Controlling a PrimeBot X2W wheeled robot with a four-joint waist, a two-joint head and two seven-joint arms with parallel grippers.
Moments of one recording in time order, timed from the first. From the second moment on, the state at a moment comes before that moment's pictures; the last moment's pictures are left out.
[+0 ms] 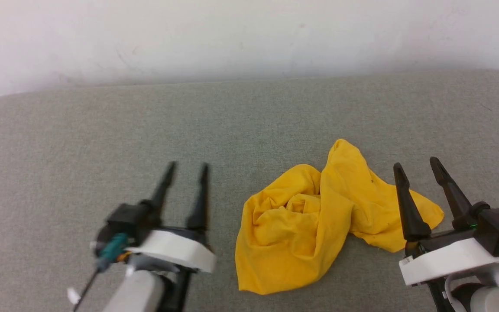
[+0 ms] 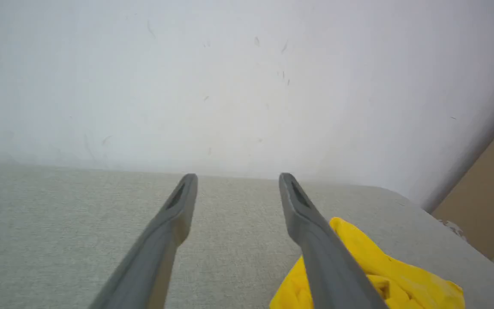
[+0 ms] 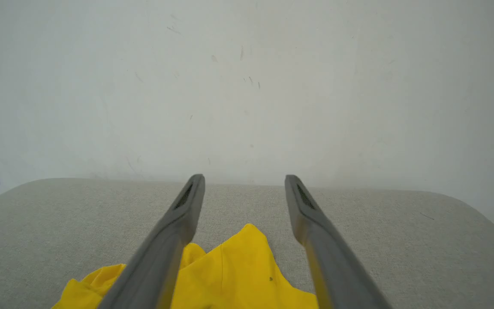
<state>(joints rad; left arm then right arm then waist) -0.19 0.19 -0.40 0.10 -0.47 0.14 -0.26 0.01 -0.05 0.02 -0.18 0.15 0.13 -0.05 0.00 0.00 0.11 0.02</state>
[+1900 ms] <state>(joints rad) 0.00 0.09 -0.03 0.06 -0.26 0.01 -0.26 -0.12 -0.32 -0.27 0.20 0.26 0.13 0.22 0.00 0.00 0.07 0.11</state>
